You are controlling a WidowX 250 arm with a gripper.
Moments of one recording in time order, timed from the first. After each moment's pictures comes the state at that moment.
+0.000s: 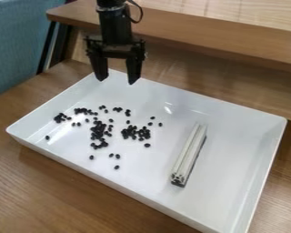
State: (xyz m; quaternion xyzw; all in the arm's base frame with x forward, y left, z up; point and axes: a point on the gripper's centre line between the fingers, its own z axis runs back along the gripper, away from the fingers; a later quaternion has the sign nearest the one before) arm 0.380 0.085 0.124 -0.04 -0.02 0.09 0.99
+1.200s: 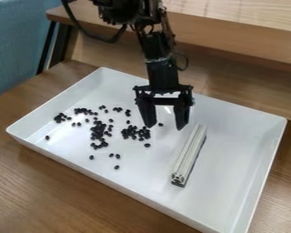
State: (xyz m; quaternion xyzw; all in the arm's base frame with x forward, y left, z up) arm 0.385 -0.010 0.061 -0.13 0.03 0.02 0.99
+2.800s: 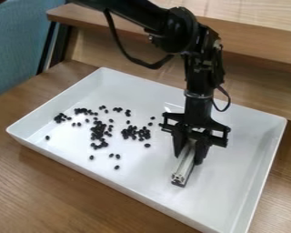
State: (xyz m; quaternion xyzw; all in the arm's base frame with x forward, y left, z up) arm 0.373 -0.066 0.028 -0.03 0.03 0.03 1.00
